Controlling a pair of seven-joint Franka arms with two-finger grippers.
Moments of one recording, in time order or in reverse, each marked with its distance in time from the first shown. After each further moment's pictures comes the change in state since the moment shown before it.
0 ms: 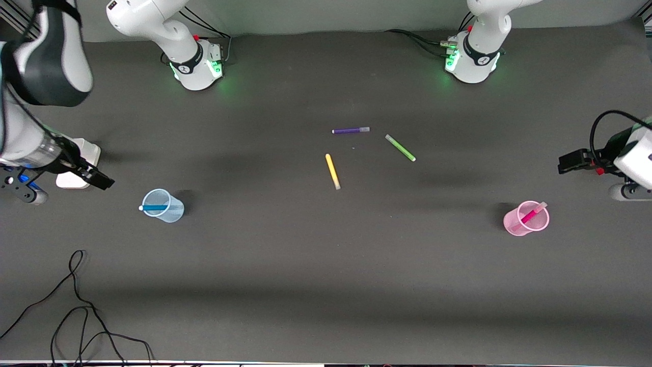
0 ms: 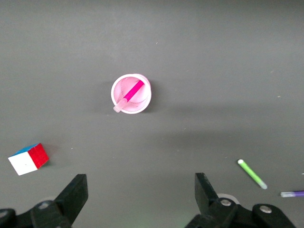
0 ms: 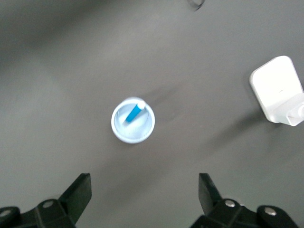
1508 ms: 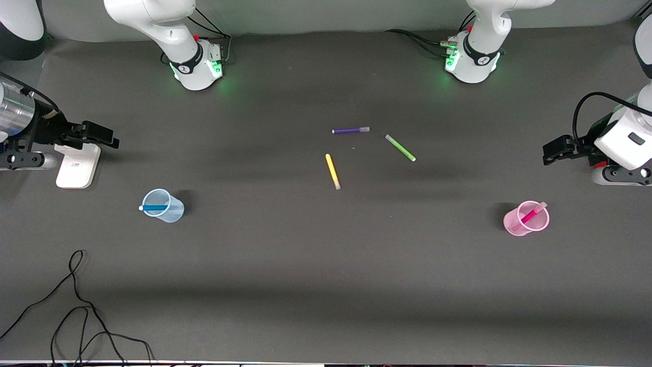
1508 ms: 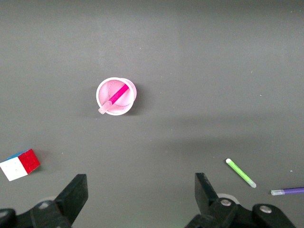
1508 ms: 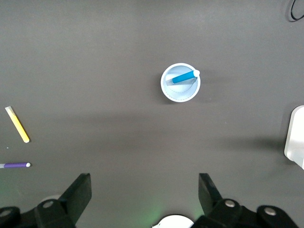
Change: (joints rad) left arm -0.205 -0.063 0.167 -0.064 -0.026 0.037 -0.004; right arm -0.420 -0.069 0.445 0.079 0.122 -0.180 -0.479
